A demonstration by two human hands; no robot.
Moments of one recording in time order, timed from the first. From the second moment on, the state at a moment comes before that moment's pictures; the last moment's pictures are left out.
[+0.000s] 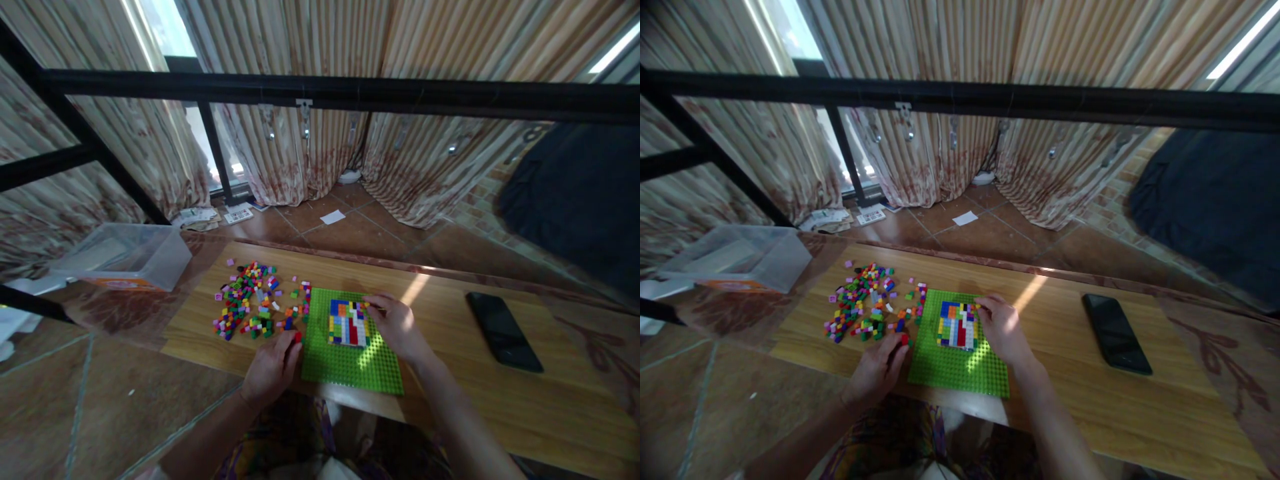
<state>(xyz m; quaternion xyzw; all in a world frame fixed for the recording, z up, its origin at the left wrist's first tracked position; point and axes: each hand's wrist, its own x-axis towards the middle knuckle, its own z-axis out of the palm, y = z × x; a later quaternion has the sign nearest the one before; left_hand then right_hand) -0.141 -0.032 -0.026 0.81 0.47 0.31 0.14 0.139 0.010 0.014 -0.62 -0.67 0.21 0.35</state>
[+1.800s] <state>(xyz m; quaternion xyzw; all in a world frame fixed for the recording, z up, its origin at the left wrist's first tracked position) -0.124 -0.039 -0.007 0.76 0.54 0.28 0.23 0.136 -0.074 -0.016 -0.72 -0.56 0.16 0.38</state>
